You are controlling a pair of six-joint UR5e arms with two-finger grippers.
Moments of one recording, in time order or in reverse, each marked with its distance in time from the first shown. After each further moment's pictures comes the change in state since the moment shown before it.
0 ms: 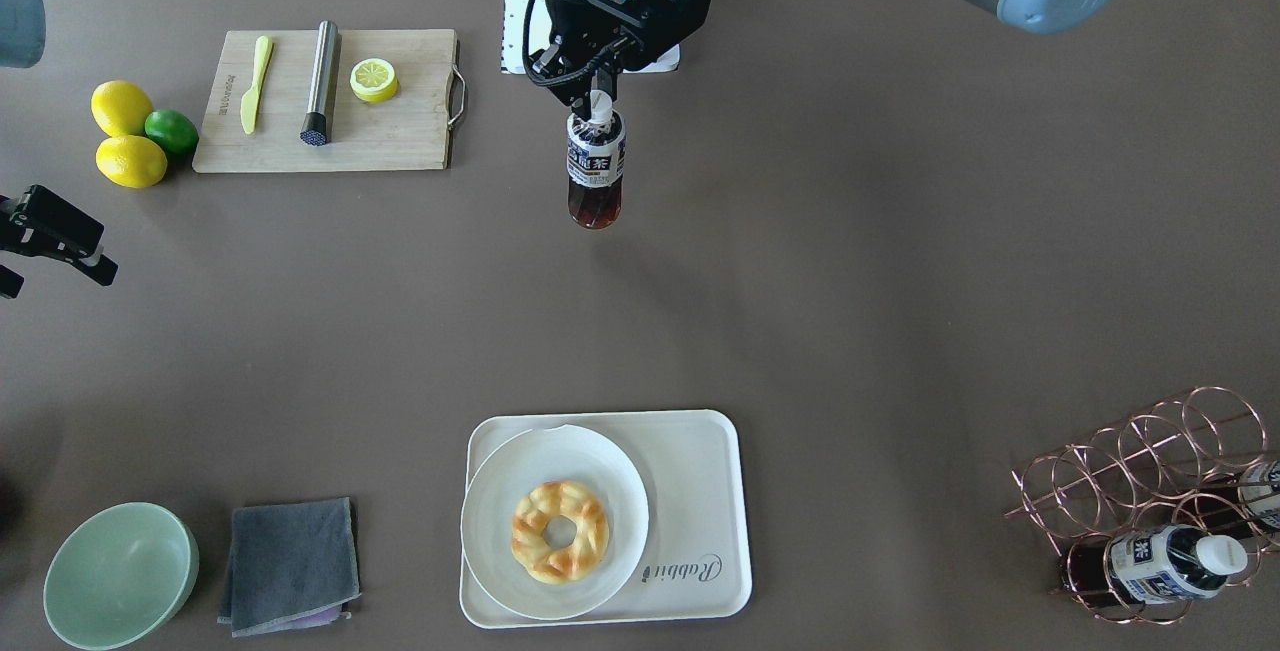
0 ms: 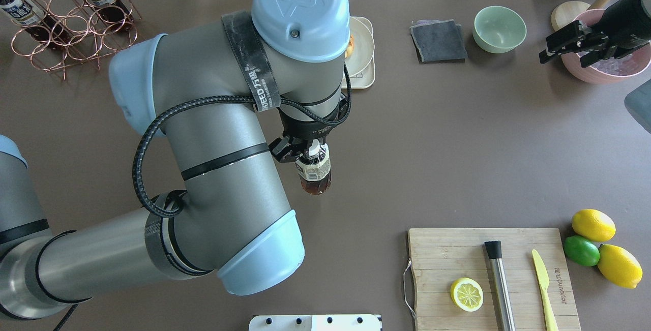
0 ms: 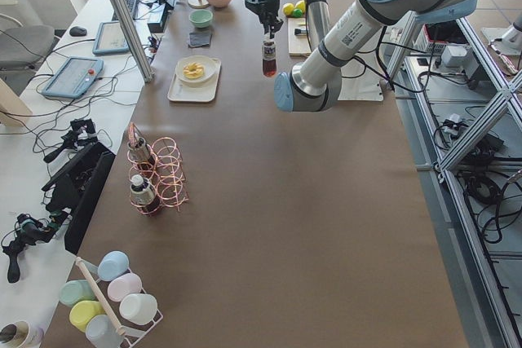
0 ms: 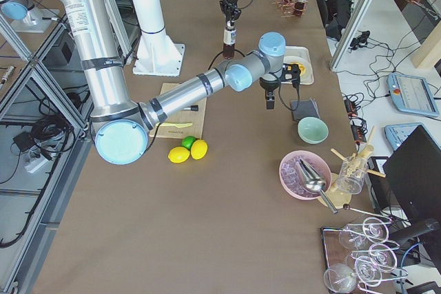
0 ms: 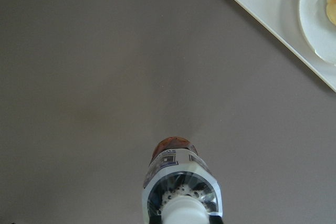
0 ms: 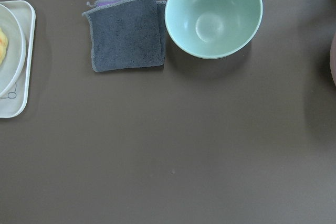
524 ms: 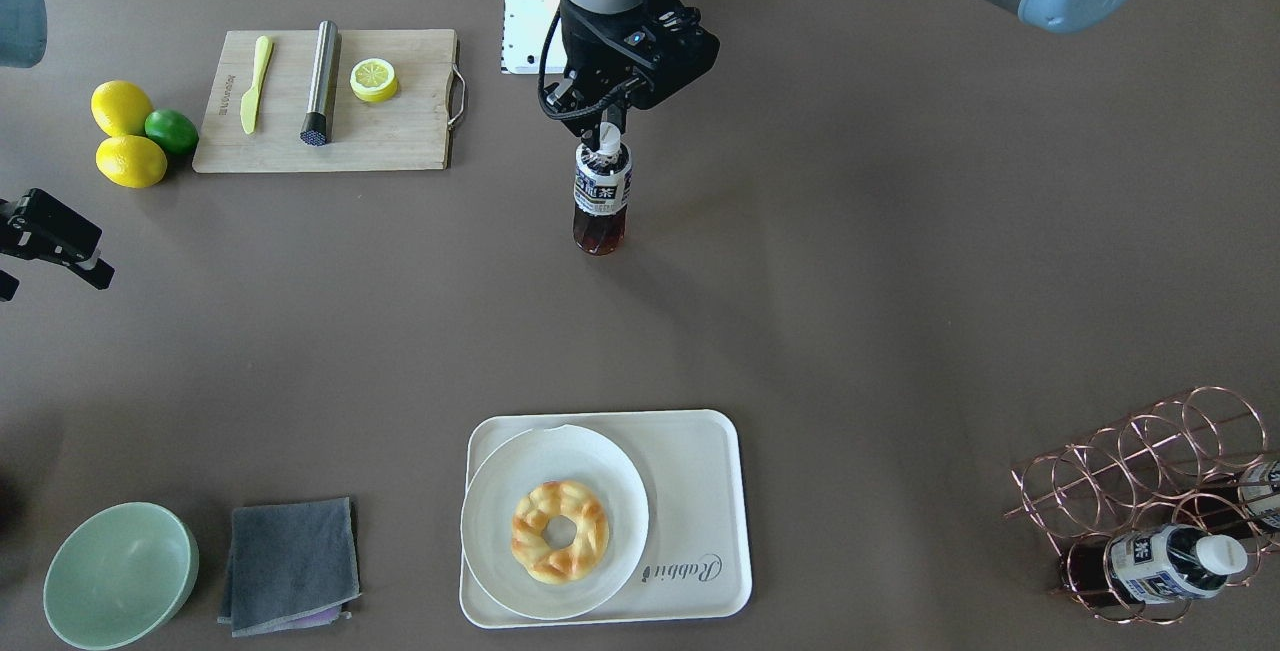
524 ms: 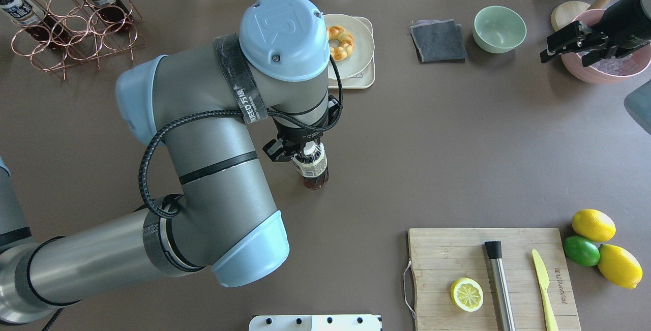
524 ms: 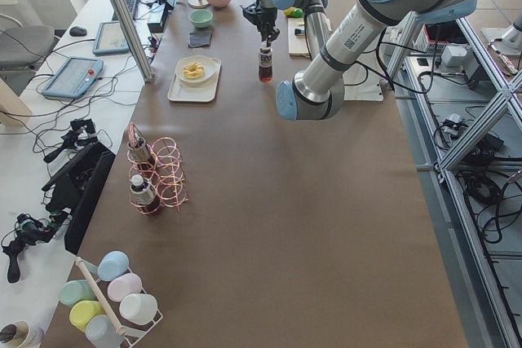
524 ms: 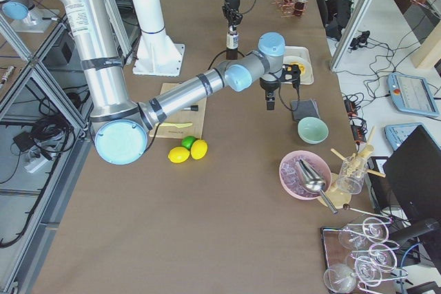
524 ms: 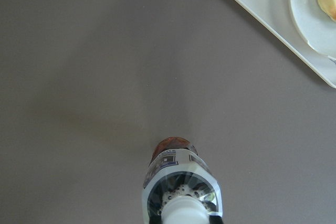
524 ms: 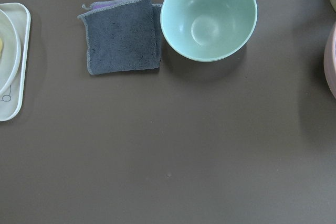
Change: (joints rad) left arm 0.004 0.070 0.018 -0.124 0.023 0.031; right arm -0.002 -0.002 0.001 0.000 -0.020 0.003
